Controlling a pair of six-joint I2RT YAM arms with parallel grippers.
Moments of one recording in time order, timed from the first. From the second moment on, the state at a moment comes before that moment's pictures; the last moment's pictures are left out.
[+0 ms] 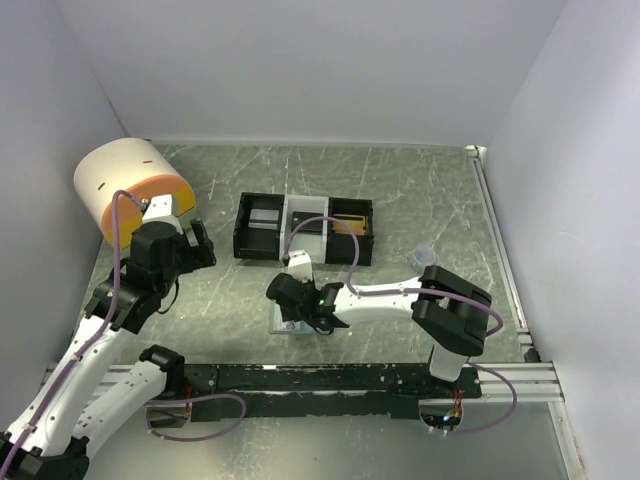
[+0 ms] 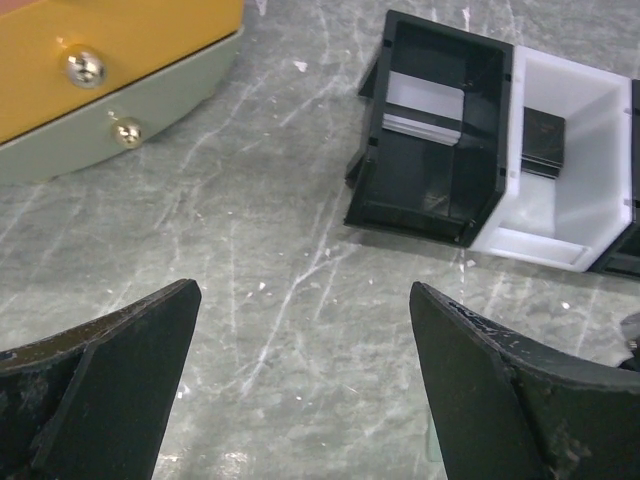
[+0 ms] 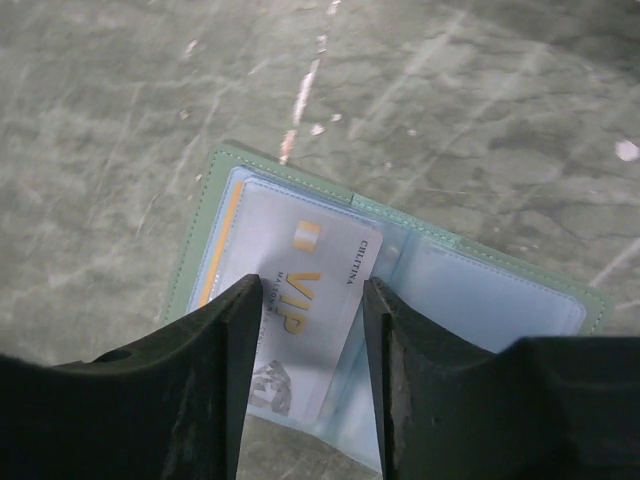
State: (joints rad) left arm -0.40 0.71 0.82 -0.64 -0.37 -0.40; right arm 1.20 1.73 0.95 -0.21 0.46 0.79
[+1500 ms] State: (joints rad) left arm -0.85 1.09 0.37 -0.11 0.09 -0.87; right arm 0.95 1.53 0.49 0.36 -0.12 0.95
